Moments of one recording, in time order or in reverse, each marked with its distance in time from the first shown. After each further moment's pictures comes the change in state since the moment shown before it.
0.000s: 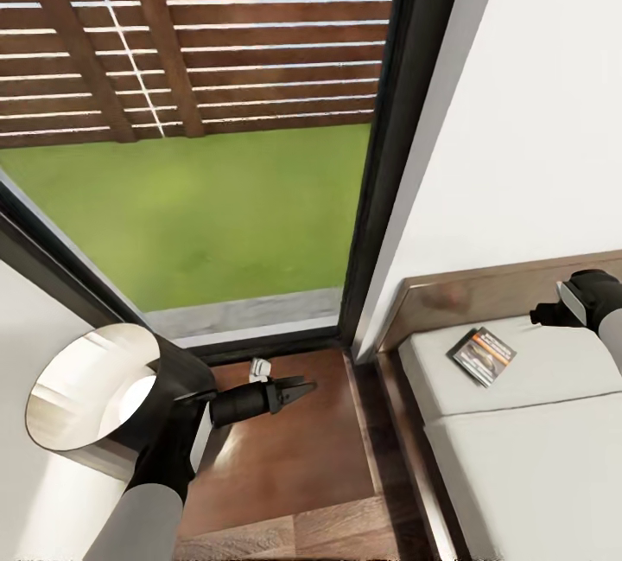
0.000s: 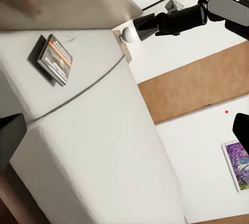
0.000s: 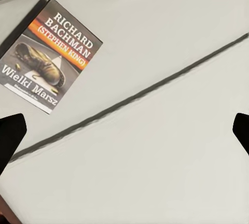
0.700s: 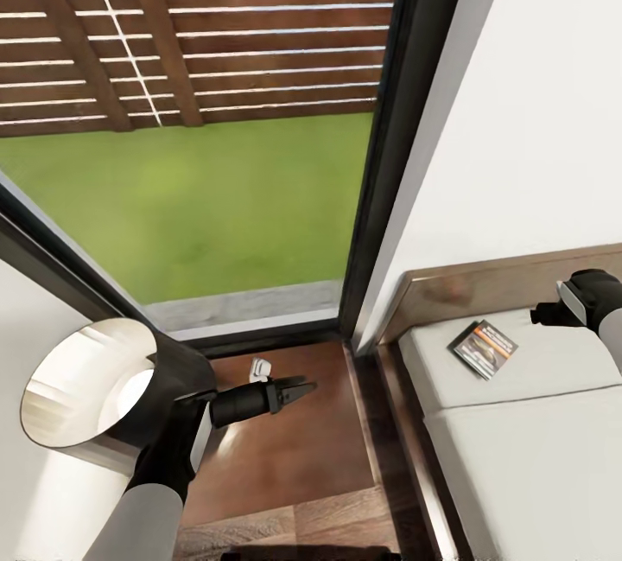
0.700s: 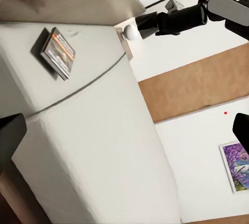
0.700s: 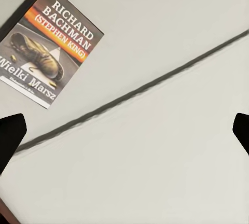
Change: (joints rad) left arm 0.000 0.000 0.000 0.001 0.001 0.000 0.000; right arm 0.000 0.000 0.000 -0.002 0.000 0.000 0.000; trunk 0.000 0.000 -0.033
